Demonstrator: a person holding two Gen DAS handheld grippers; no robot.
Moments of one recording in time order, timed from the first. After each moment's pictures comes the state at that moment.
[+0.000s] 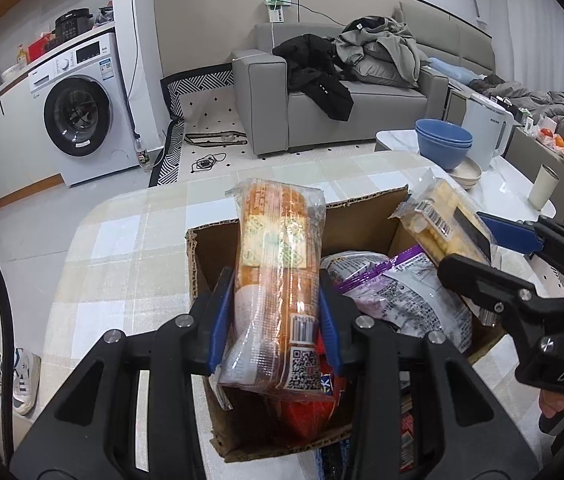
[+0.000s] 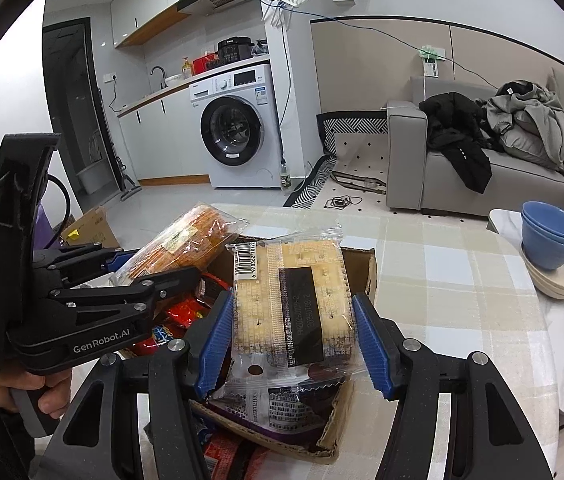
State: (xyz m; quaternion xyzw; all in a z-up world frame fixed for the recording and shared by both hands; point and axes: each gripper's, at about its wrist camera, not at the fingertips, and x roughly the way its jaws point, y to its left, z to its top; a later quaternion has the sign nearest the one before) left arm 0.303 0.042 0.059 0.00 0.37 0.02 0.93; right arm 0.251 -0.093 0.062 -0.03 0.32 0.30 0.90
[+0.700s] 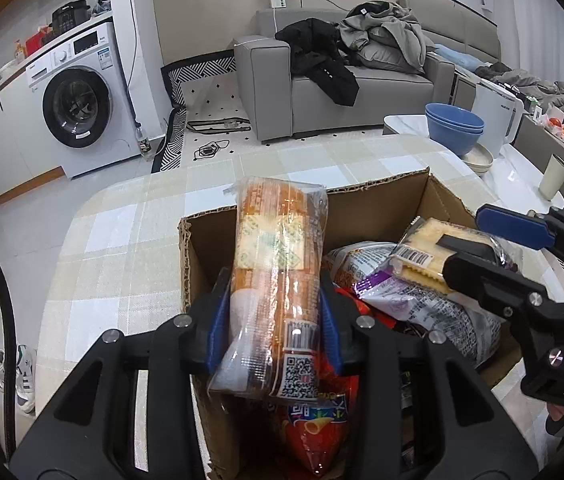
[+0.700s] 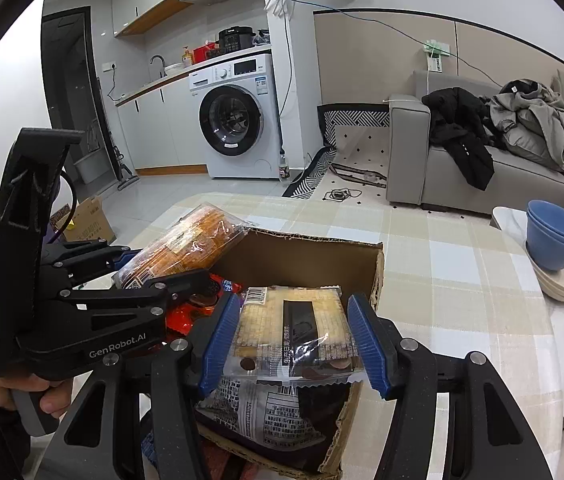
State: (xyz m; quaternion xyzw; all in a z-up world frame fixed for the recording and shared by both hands) left arm 0.338 0.047 0.032 0.00 0.39 0.03 0.92; right arm 0.267 -0.082 0.046 -0.05 0.33 0.29 0.89
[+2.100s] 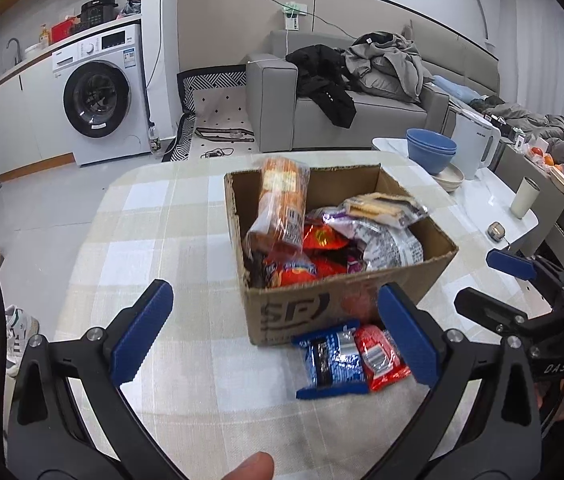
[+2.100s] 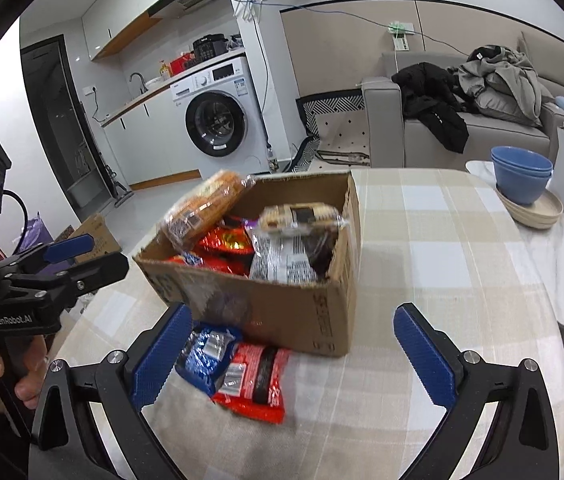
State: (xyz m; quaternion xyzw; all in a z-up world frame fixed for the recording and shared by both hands) left arm 0.163 0.059 0.089 -0.05 0.36 0.03 0.93; right arm 0.168 -0.137 0.046 0.01 0.36 0.26 0.89
